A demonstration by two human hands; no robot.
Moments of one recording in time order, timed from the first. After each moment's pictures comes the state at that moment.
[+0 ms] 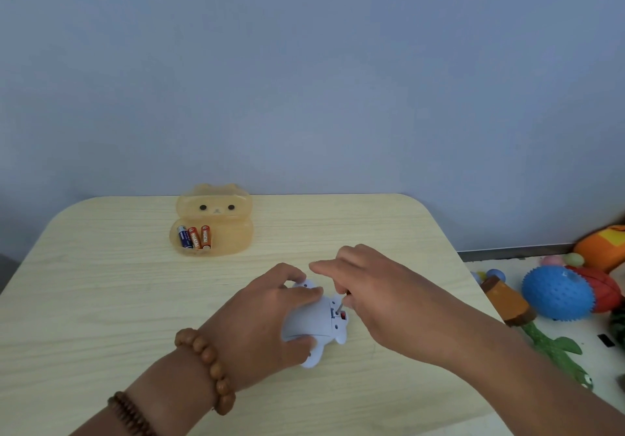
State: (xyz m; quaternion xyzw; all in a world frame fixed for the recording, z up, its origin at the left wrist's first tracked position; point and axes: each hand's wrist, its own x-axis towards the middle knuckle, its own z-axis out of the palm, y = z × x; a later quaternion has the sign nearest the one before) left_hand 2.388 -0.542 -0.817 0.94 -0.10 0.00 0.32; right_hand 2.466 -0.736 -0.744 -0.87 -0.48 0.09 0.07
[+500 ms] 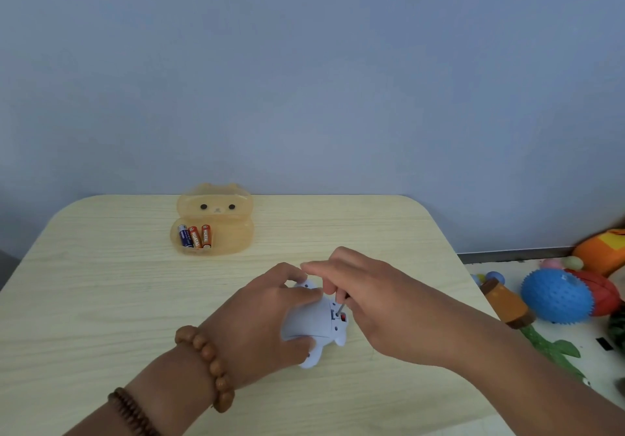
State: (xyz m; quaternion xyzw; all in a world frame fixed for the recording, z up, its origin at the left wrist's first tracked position) left_hand 2.388 -0.542 -0.813 0.94 -0.10 0.00 0.32; right_hand 2.466 -0.738 -0.744 -0.86 -0.47 0.16 0.14
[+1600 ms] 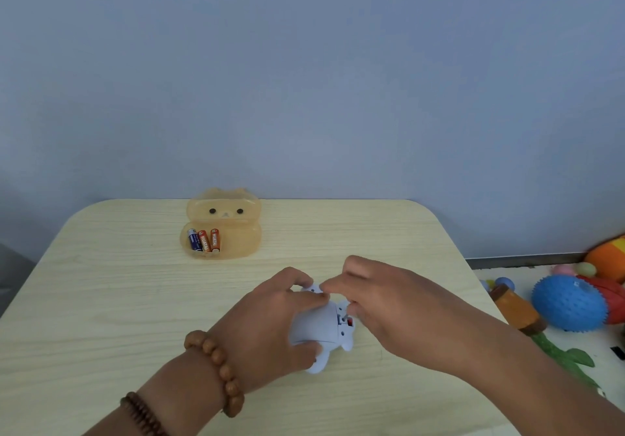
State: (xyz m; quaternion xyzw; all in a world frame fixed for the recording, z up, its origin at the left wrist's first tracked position) left_hand 2.386 -0.544 -0.811 0.94 -0.09 0.00 0.32; right_hand 2.466 -0.738 -0.744 -0.88 -0.47 0.10 0.04
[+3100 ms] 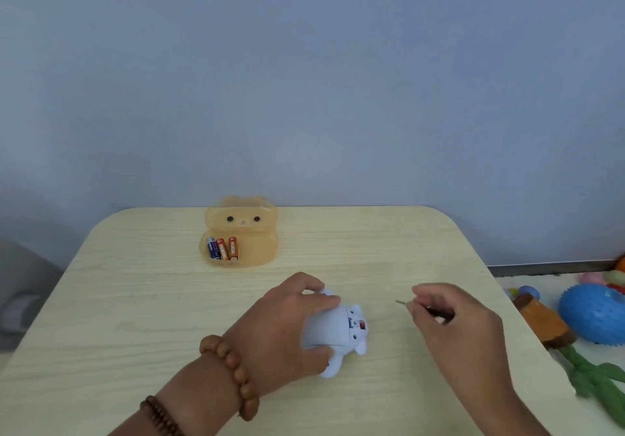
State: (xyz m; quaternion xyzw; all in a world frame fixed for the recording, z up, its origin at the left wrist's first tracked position) left_hand 2.388 -0.534 -0.812 0.94 -0.07 -0.01 0.33; right_hand 2.468 -0.774 -0.822 -0.90 -0.09 -0.11 0.41
